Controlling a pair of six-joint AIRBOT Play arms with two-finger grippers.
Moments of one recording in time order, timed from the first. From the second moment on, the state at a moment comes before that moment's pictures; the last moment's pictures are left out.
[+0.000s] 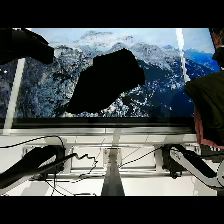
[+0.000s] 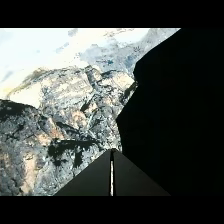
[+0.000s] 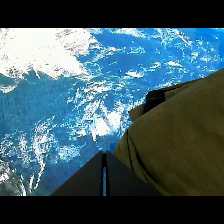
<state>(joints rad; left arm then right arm) -0.42 -1.00 1.60 1.72 -1.30 -1.44 -0.31 -1.06 1.40 -1.56 1.24 1.58</state>
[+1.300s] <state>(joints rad) -0.41 -1.01 1.60 1.73 -1.32 -1.44 -0.26 -1.06 1.40 -1.28 1.28 1.52</state>
